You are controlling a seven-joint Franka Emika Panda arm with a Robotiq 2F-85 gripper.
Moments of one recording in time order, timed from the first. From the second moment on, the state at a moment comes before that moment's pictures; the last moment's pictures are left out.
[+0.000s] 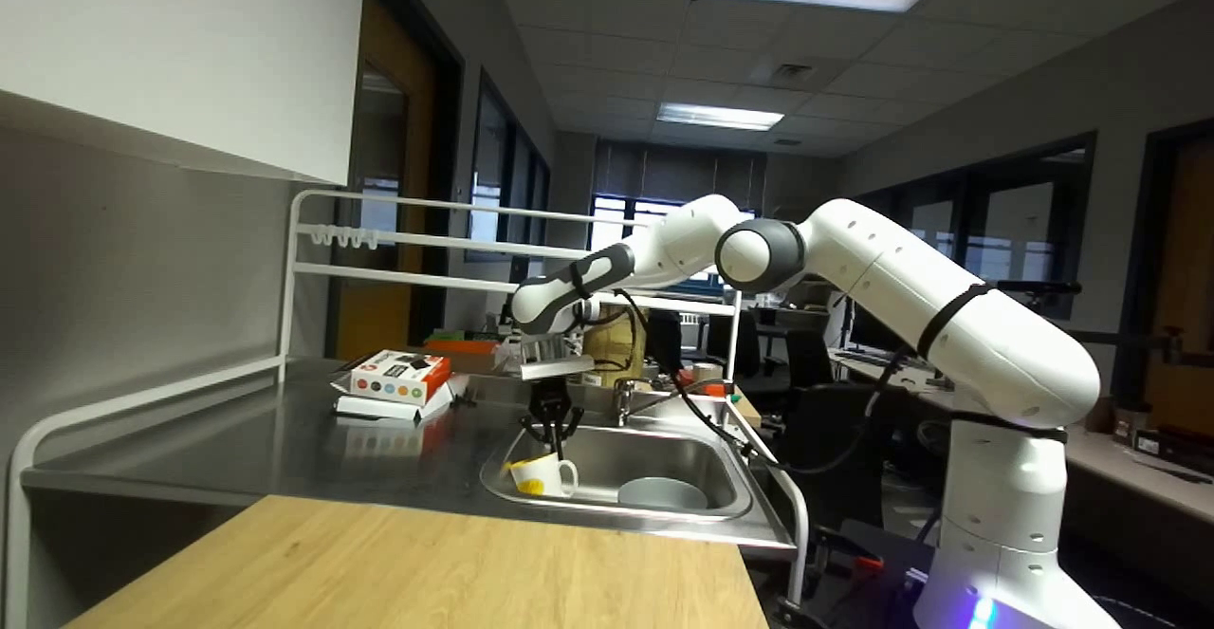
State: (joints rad) arm 0.04 0.97 -0.09 -1.13 0.13 1.75 0.64
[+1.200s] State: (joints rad) arm 0.02 0.50 -0.11 -1.71 0.17 2.04 0.66
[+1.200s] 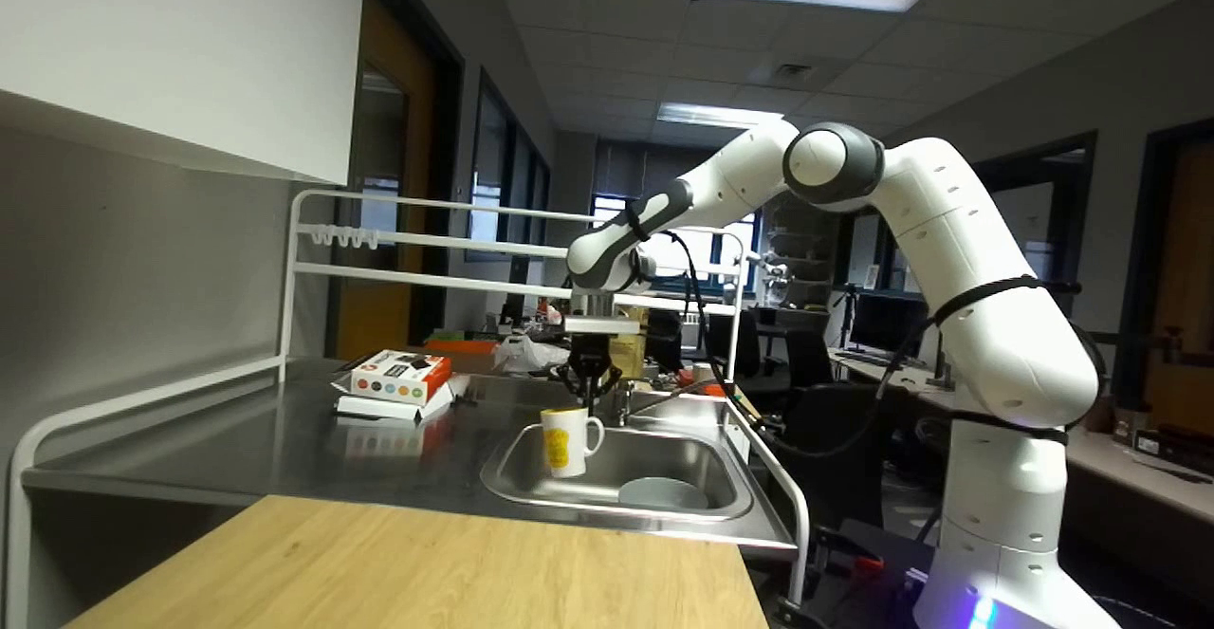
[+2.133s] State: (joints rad) arm 0.04 0.25 -0.06 -1.98 0.18 2.28 0.83
